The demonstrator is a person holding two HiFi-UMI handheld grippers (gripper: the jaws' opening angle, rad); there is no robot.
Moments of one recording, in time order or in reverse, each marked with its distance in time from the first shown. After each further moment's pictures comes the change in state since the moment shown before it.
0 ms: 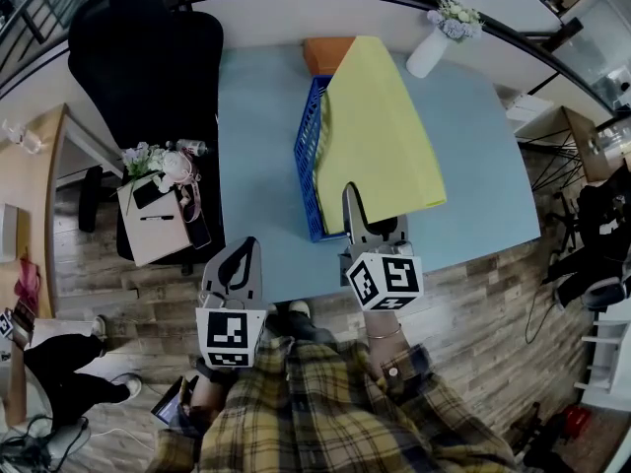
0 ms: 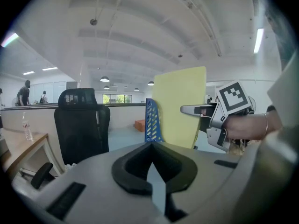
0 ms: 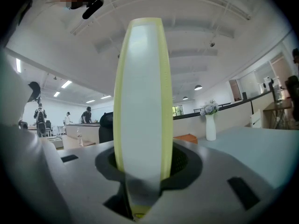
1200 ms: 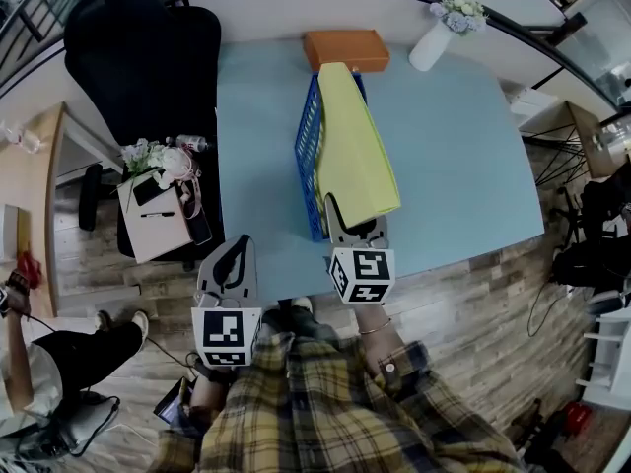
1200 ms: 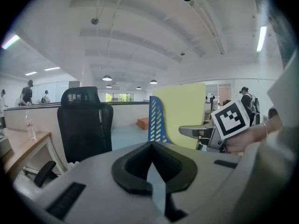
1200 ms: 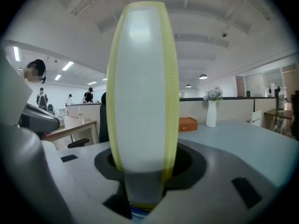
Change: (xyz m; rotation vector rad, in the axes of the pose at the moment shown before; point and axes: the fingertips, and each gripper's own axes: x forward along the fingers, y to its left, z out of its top) left arm 0.002 0.015 -0.008 -0.008 0.017 0.032; right arm 0.017 0.014 -0.084 -0.094 0.220 0.009
